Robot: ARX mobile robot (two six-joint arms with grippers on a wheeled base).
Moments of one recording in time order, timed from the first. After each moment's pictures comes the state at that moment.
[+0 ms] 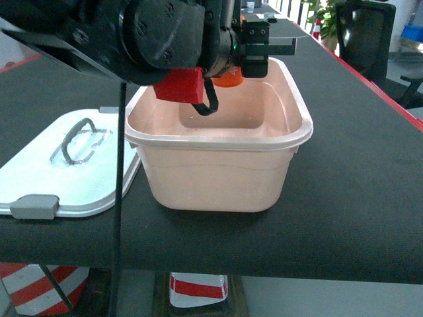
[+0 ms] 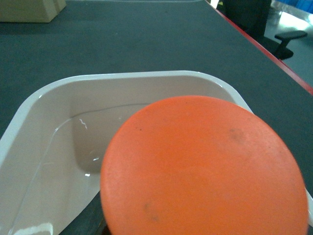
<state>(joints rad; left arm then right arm) -0.51 2.09 1.41 0.48 -0.31 -0.11 0.00 0.00 0.01 -0.01 0.00 0.00</state>
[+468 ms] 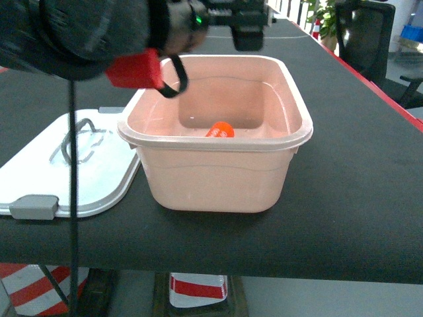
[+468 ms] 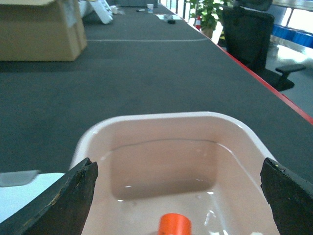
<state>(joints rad) -0.45 1.96 1.26 0.64 -0.29 -0.05 0.00 0.00 0.01 0.00 0.00 0.00</state>
